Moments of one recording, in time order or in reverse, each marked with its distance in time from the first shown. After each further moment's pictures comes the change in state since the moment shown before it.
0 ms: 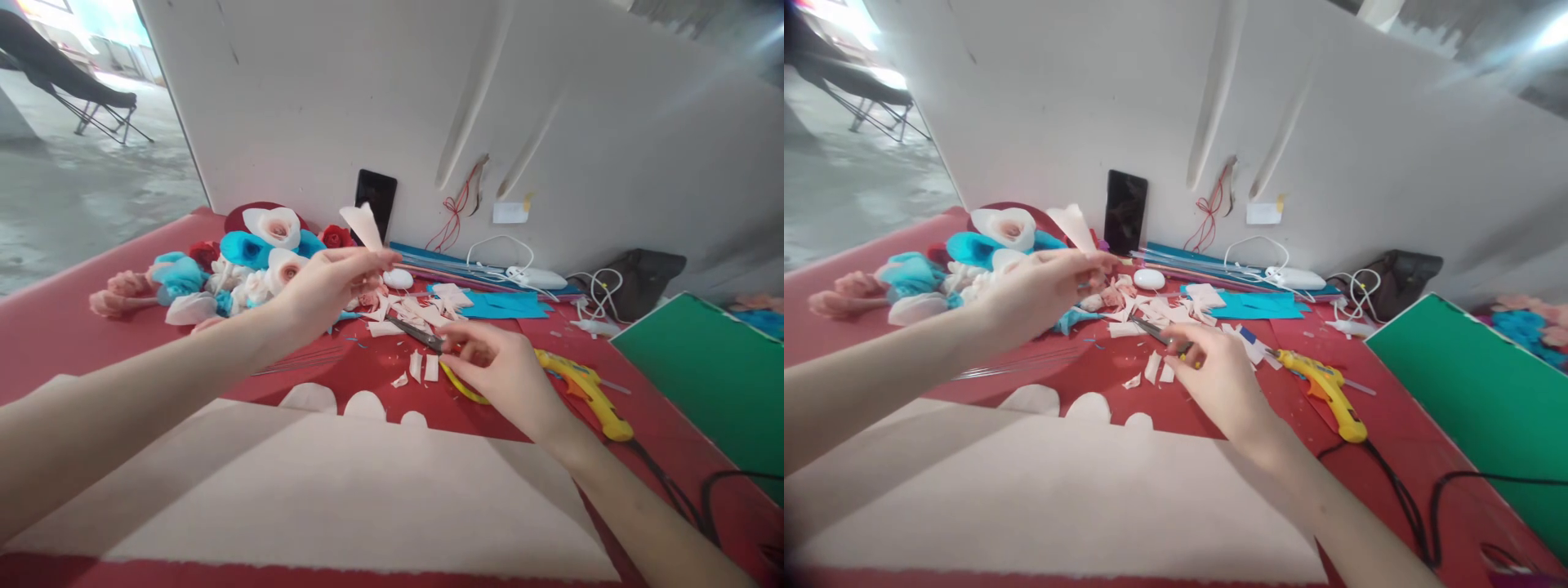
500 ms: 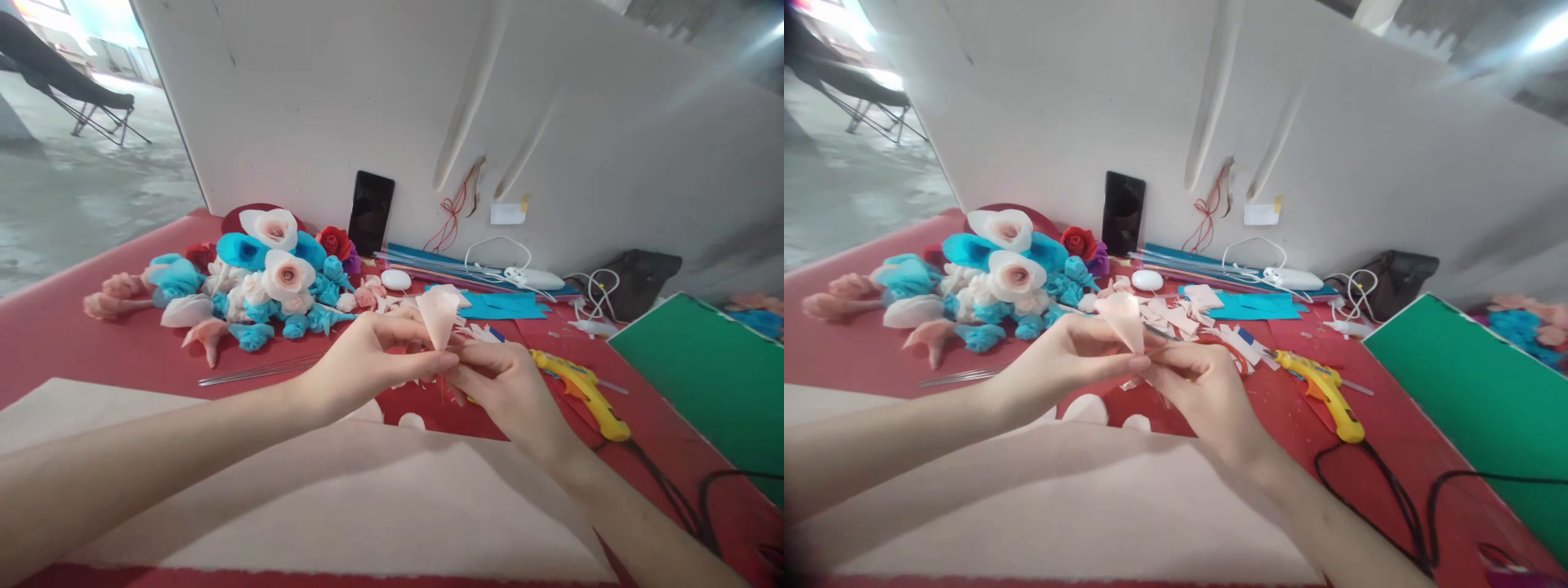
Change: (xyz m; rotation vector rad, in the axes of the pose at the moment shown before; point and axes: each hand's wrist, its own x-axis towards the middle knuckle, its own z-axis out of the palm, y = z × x) left_hand -0.047 -0.013 0.038 0.223 -0.330 -0.070; right_hand -0.013 -0.019 0.003 0.216 -0.064 -0.140
